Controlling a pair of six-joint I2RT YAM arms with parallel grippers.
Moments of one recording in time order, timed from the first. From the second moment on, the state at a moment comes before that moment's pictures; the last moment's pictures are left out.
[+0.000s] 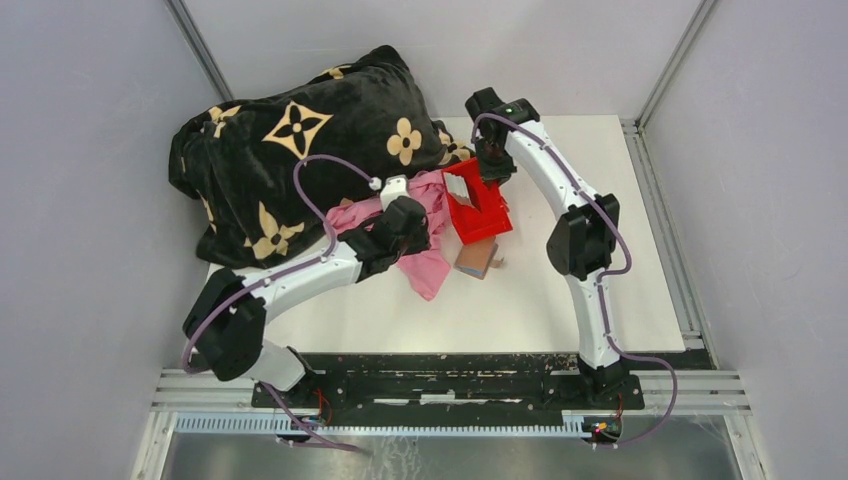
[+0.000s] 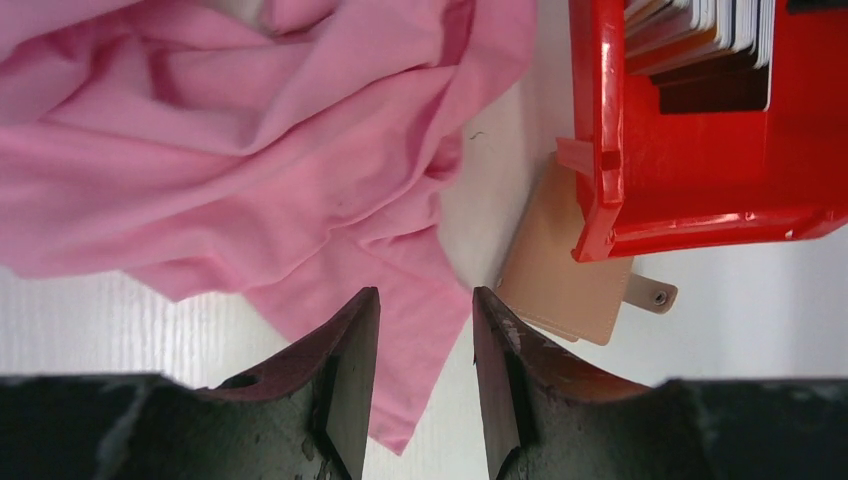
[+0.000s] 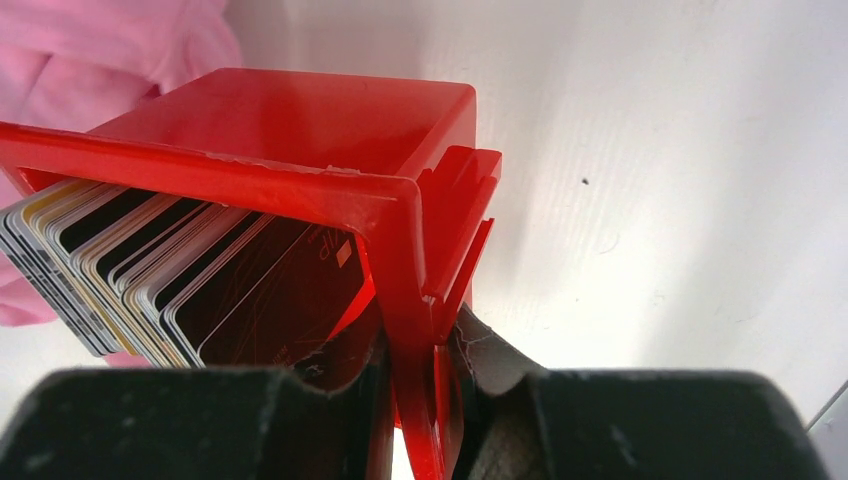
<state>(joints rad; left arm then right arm) -0.78 1.44 0.95 -0.24 -0.40 -0.77 0.46 2.27 2.34 -1.29 0.19 0.31</state>
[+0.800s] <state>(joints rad) -0.74 1.94 1.31 -0.19 -0.15 -0.57 0.26 2.39 2.35 -1.20 0.11 0.32</state>
